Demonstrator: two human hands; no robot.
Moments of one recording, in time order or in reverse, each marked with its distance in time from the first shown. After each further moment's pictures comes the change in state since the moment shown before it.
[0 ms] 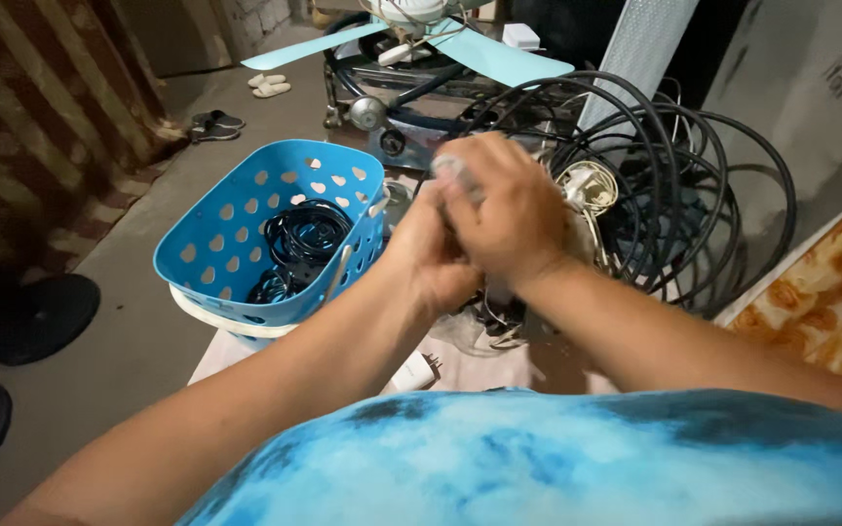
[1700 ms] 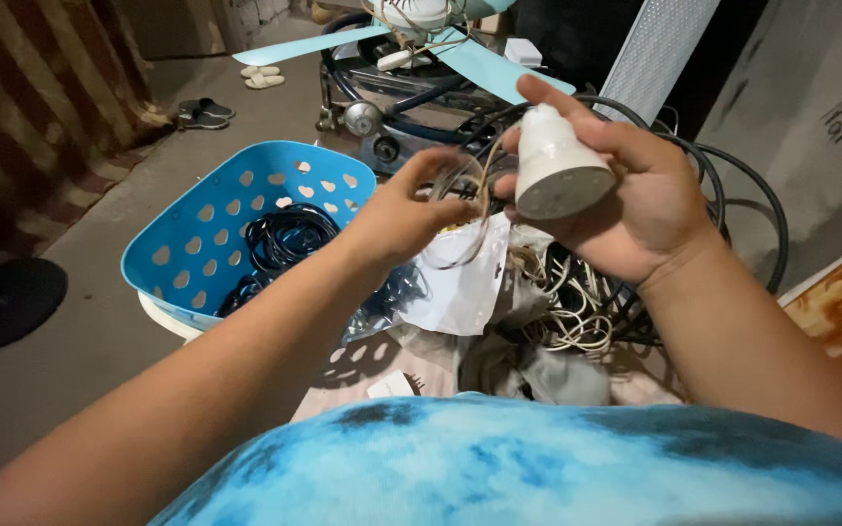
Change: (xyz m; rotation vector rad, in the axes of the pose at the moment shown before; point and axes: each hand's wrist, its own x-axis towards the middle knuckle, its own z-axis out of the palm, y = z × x) left_hand -0.015 0.051 0.028 1.465 0.284 0.472; right_hand 0.027 0.062 -0.074 1.641 -0.357 0.746
